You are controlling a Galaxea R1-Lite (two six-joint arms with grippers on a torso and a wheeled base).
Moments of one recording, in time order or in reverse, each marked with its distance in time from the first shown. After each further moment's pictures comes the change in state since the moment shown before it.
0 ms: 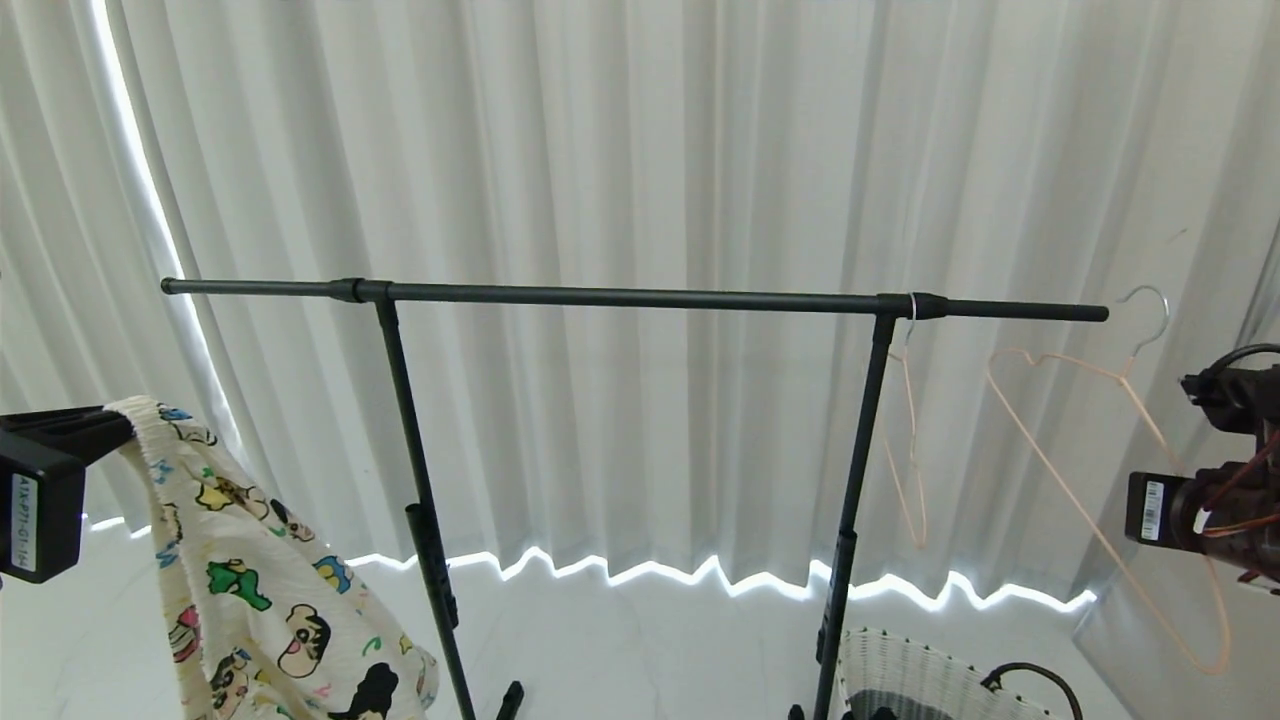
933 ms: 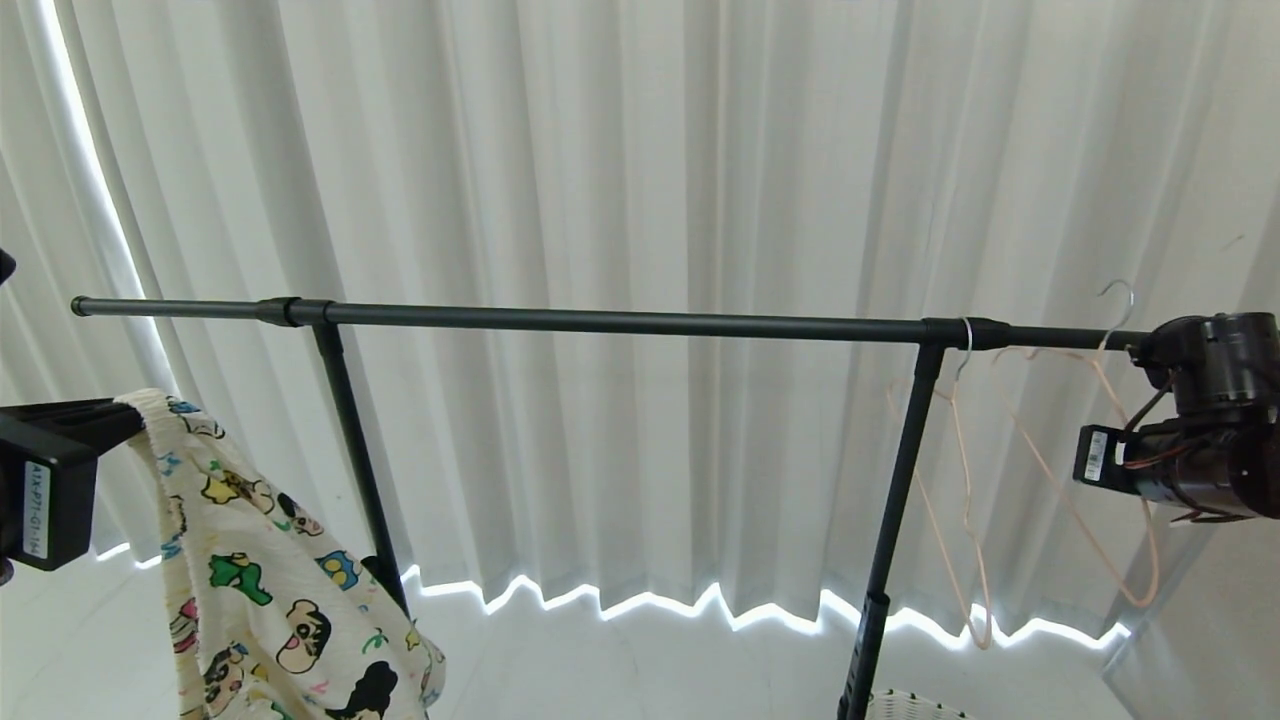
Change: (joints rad) left arm -0.001 0.019 -0.016 0.001 -0.002 0.000; right arm -0.049 0.237 -0.234 0.057 -0.003 0.090
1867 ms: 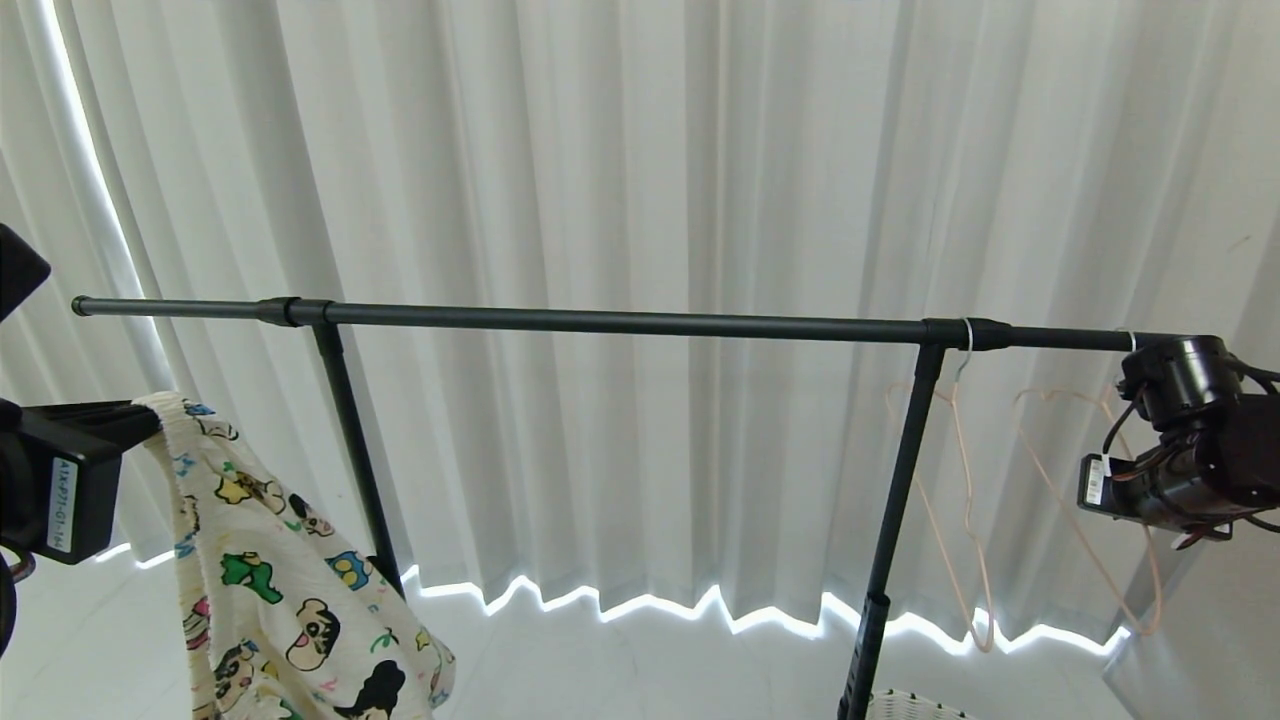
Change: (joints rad) left arm 0.004 0.030 -0.005 0.000 0.001 0.000; right arm -0.088 0.150 -0.115 0.187 0.007 0.035
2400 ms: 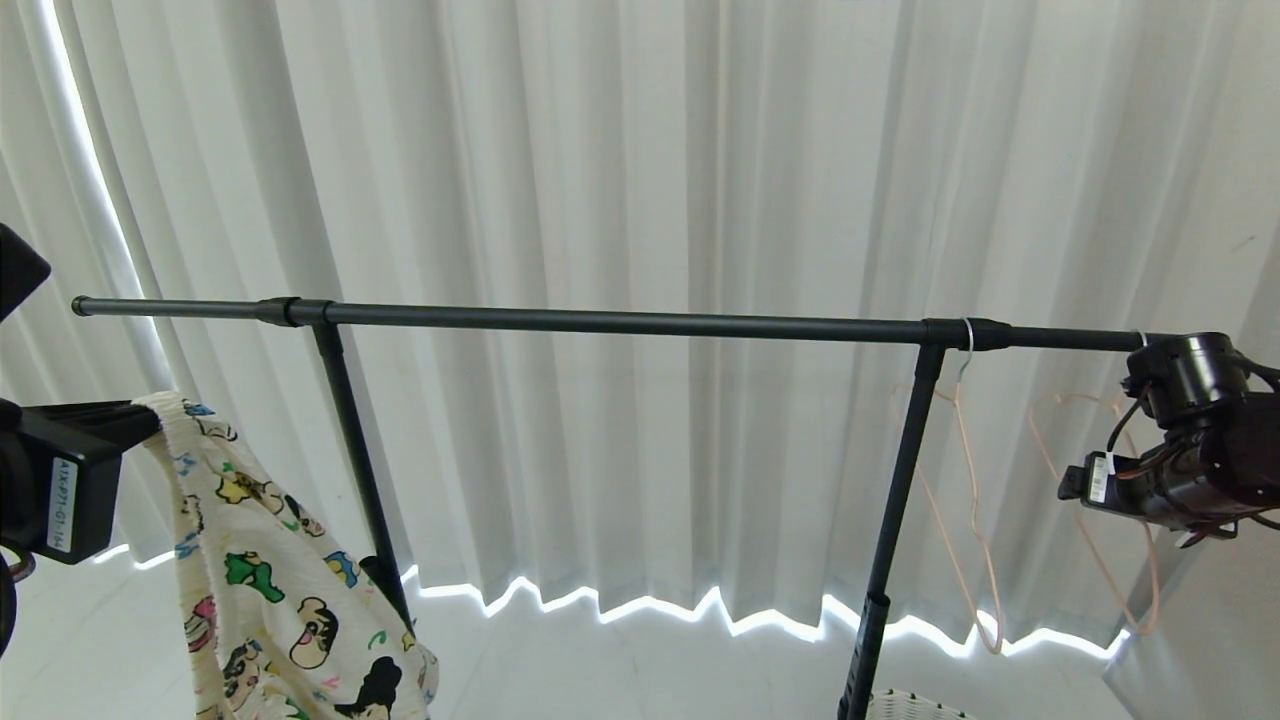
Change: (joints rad) left arm 0.000 0.000 0.000 0.000 0.000 0.000; right arm 0.000 -0.011 0.003 0.000 -0.006 0.000
